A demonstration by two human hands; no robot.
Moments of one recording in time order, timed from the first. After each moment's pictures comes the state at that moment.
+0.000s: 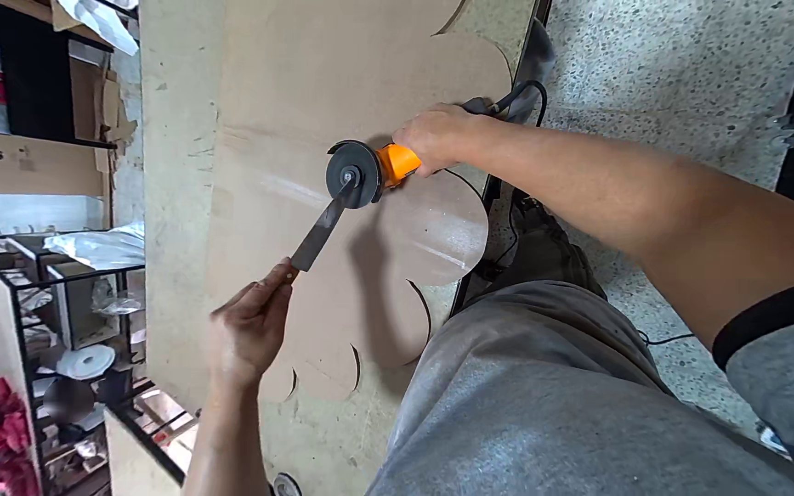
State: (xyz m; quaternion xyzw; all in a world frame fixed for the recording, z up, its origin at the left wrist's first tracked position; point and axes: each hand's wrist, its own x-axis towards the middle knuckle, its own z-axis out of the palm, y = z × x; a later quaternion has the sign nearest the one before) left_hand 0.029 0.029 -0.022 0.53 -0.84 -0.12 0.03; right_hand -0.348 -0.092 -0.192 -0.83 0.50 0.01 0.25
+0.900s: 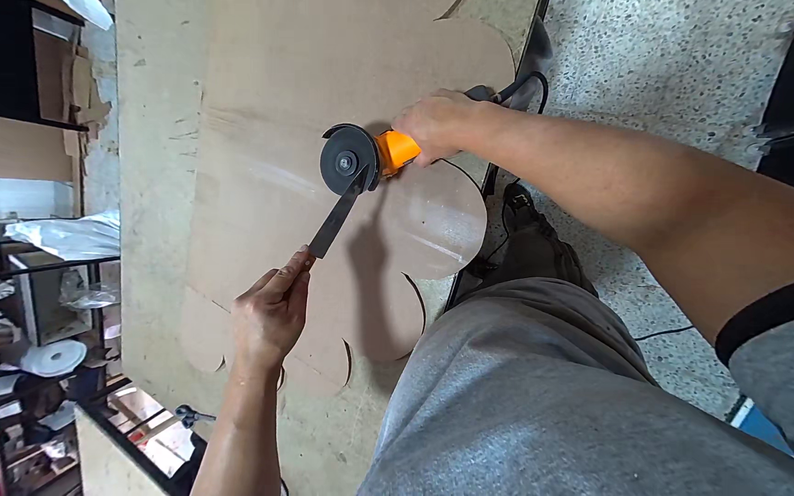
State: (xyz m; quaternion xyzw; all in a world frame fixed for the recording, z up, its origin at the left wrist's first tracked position) left_hand 0.015 0.041 -0.054 0.53 -0.84 -0.10 0.04; right_hand -0.347 -0.095 -0.194 -0.83 0.50 0.02 0.24
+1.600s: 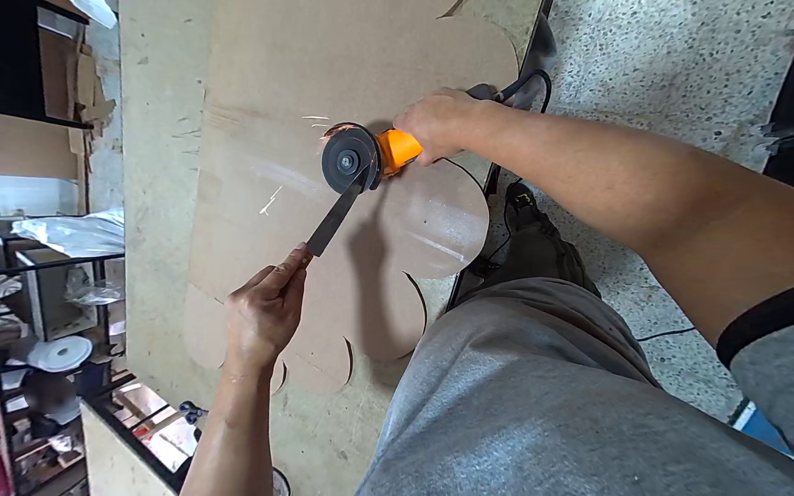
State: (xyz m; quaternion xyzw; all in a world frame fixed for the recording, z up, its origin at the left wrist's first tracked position) left_hand 0.017 0.034 -0.046 0.53 -0.84 -0.09 0.02; right_hand -0.346 -0.095 -0.191 -0.83 0.51 0.02 0.25
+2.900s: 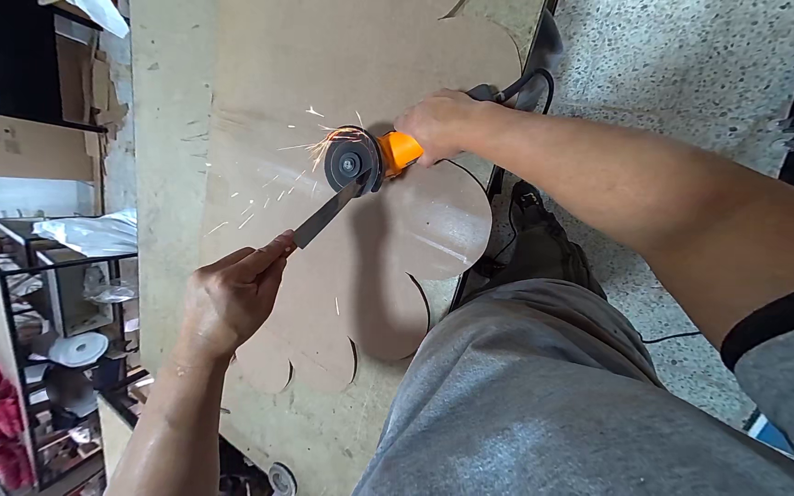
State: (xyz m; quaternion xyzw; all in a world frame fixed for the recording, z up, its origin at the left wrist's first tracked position) left_hand 0.001 -0.010 0.003 0.44 -0.89 -0.05 -0.06; right_hand -0.346 -0.095 -0.189 -0.83 0.50 0.02 0.25
